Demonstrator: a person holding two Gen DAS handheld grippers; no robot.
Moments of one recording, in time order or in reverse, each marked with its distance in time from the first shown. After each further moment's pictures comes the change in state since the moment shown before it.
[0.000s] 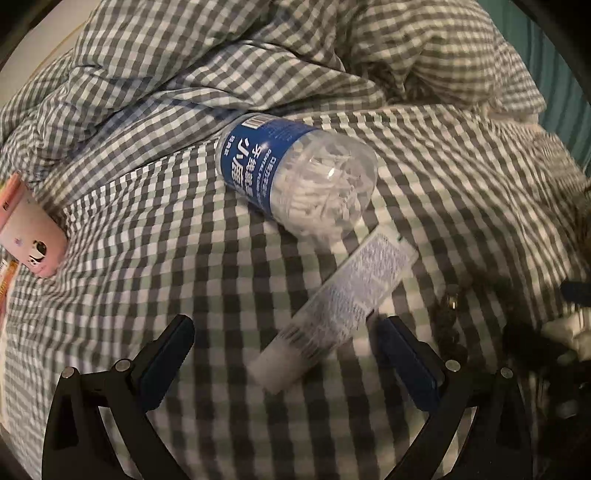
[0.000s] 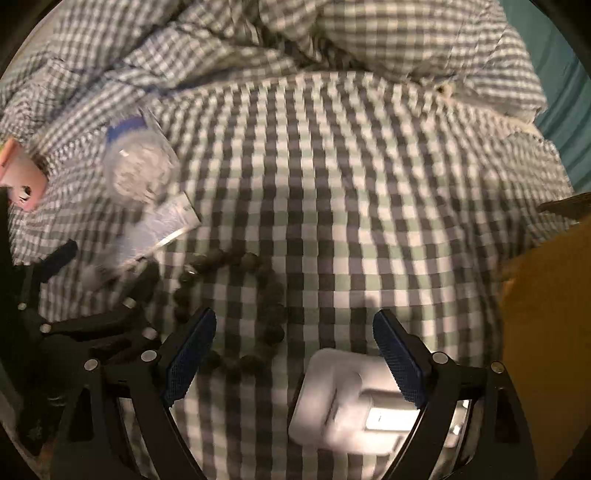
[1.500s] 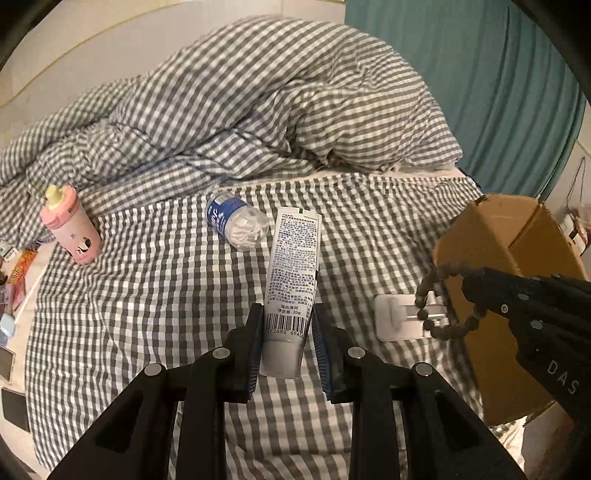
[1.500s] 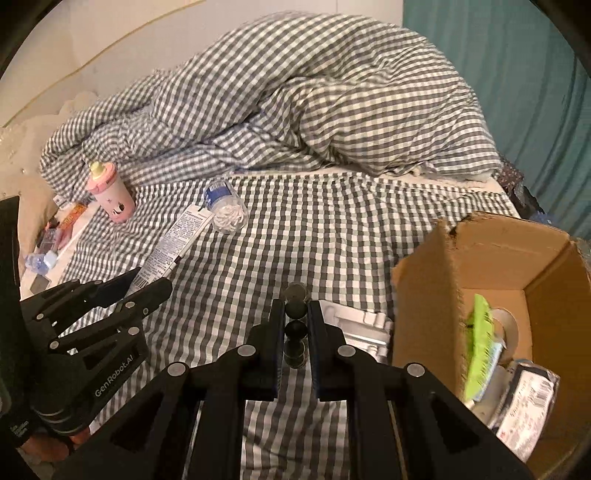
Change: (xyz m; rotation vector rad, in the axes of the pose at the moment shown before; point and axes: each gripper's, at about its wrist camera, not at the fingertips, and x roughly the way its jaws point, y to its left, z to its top) left arm -0.197 -0.012 -0.024 -0.032 -0.091 -0.156; right arm -0.198 -0.007 -0.069 -0.066 -0.282 0.092
